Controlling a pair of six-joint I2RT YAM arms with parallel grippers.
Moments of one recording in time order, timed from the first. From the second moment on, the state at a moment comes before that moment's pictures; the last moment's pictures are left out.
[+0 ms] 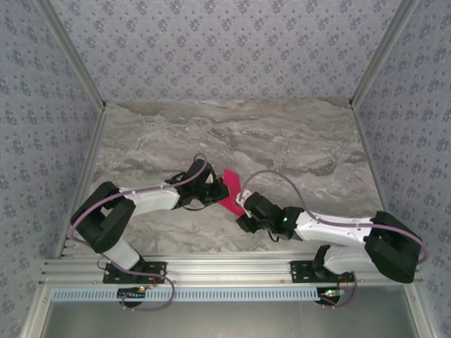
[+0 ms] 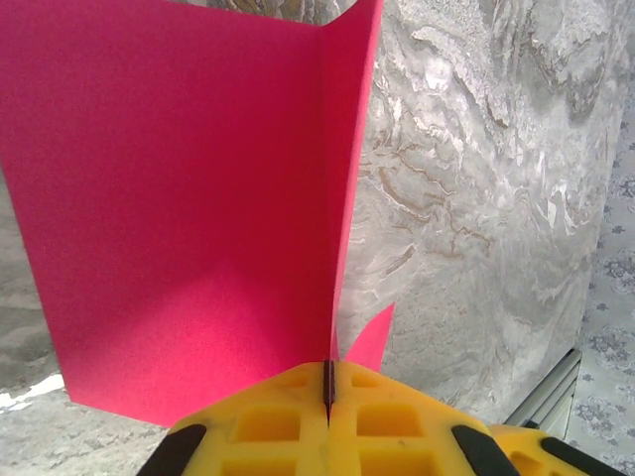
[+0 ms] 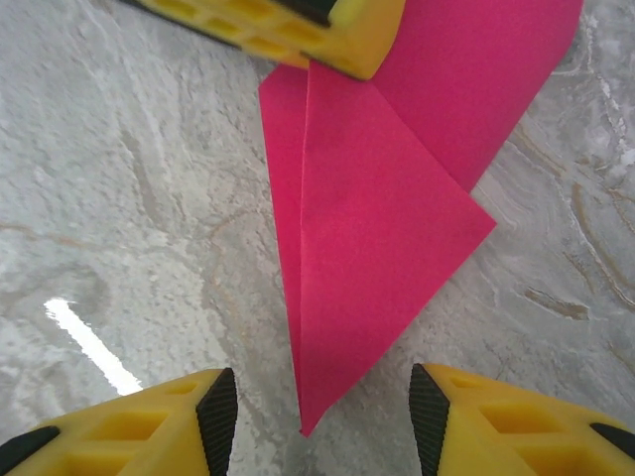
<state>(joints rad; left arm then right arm) -0.76 1.60 0.76 0.05 0.34 -1.04 1.04 1.25 0.53 -0.17 0.20 0.16</state>
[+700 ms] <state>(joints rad) -0.76 1.60 0.77 0.03 0.35 -1.05 1.09 1.49 0.63 -0.12 0.32 0.11</state>
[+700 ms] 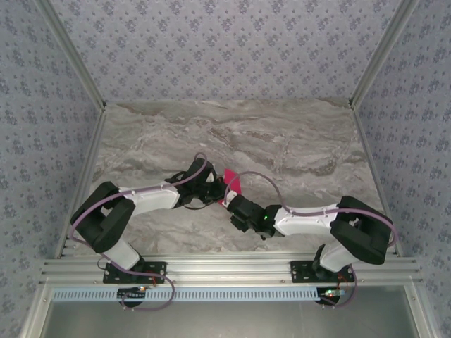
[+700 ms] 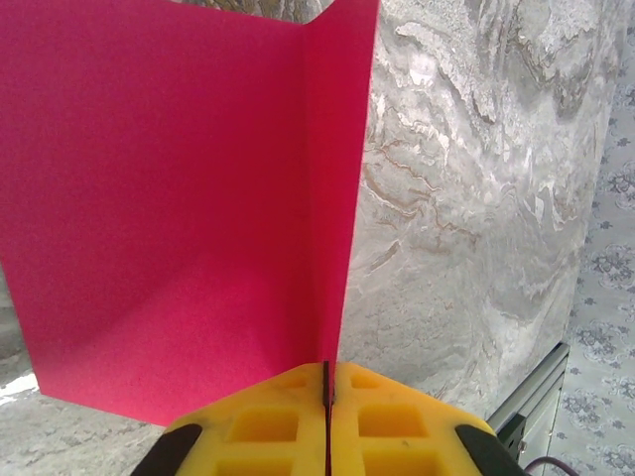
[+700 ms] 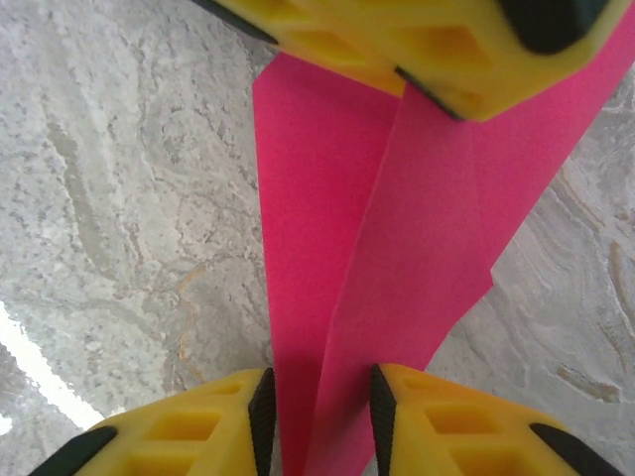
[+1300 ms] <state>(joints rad) -0.71 1.41 0.73 -0.17 0.23 -1.00 1.06 1.46 0.64 -0.02 0.22 0.14</state>
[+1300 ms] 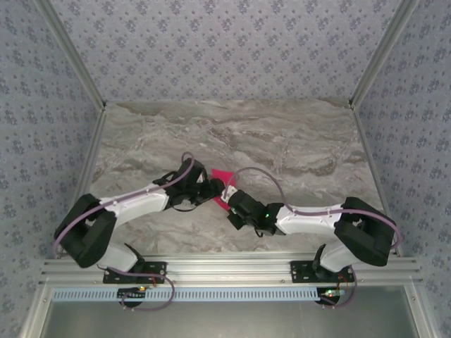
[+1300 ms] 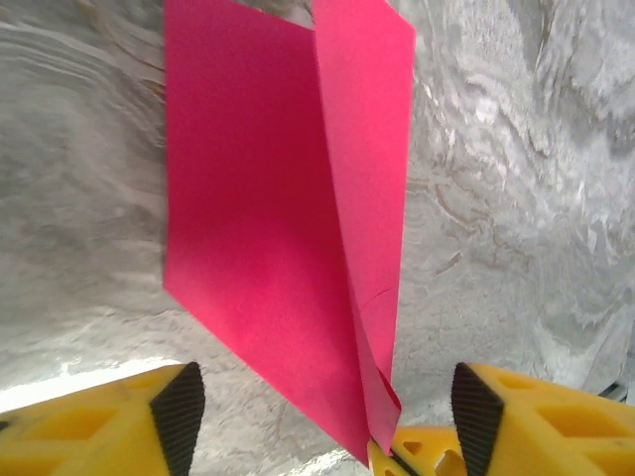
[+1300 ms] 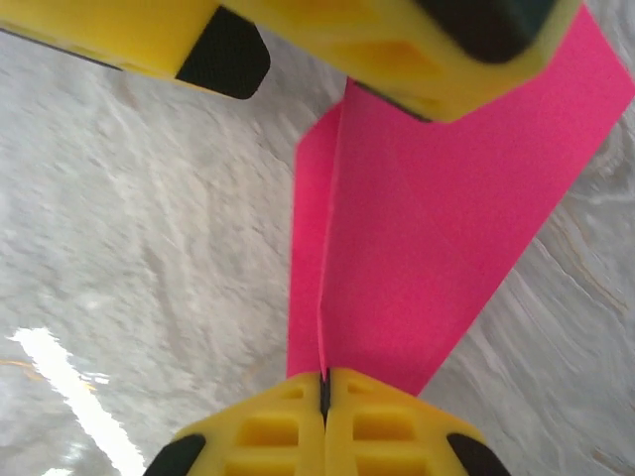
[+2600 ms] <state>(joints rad) -0.74 1.52 0.65 0.05 0.33 -1.02 0.80 1.38 0.49 -0.02 -0.23 0.22</state>
